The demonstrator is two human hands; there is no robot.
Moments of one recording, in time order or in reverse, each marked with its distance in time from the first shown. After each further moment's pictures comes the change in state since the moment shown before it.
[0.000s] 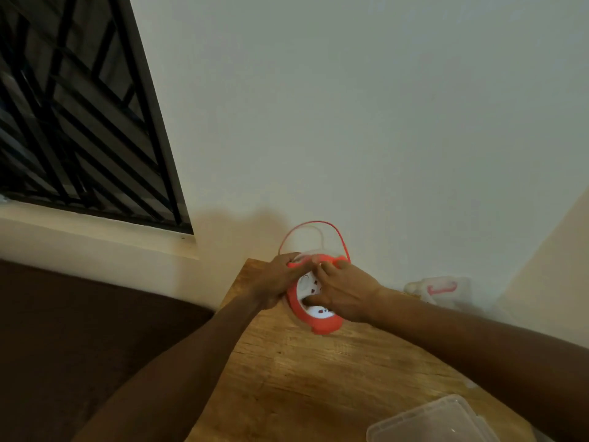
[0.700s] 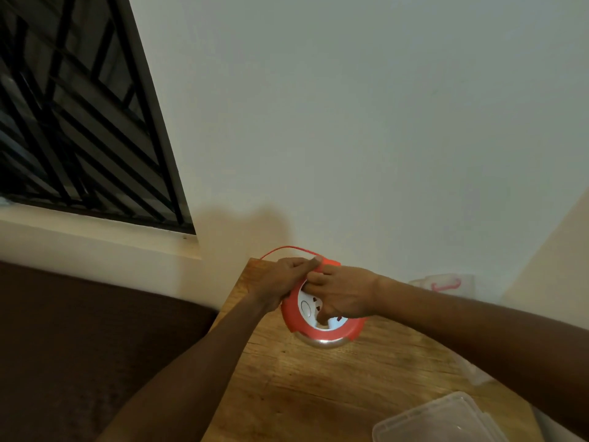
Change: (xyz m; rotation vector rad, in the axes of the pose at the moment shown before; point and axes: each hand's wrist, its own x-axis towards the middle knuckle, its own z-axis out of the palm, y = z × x) left_hand -0.003 -0.006 -0.001 0.067 -0.007 -0.080; right_hand 0.005 0.002 -0.017 -0.271 0.019 -0.374
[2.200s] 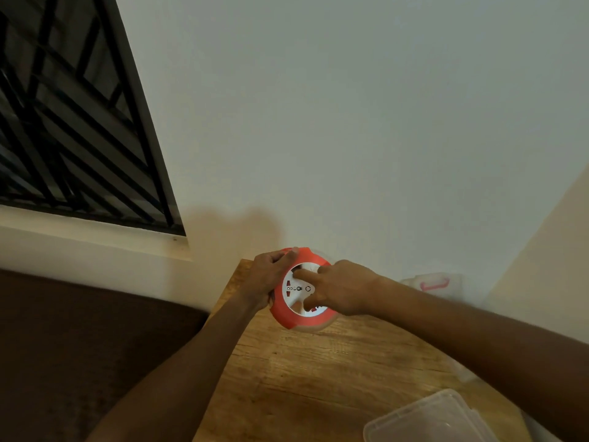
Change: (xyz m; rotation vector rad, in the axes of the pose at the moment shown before) left_hand 0.004 -0.002 -0.007 -0.103 0.205 0.070; right_hand -0.012 -0.003 0.001 0.331 0.021 0.267
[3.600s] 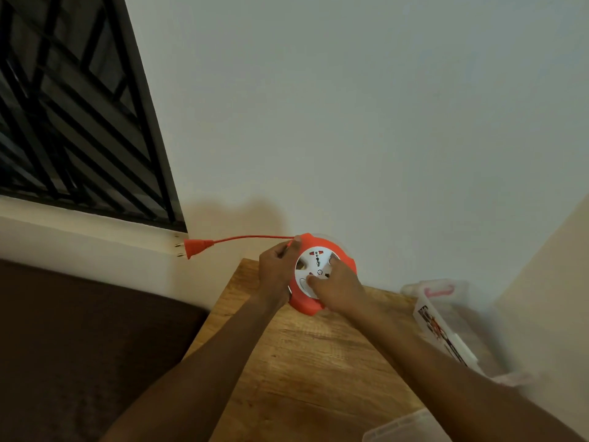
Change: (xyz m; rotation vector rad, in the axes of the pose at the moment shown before) left_hand 0.010 0.005 0.036 -0.152 0.311 0.062; right_hand 0.046 -0.017 0.034 1.396 0.365 1.029
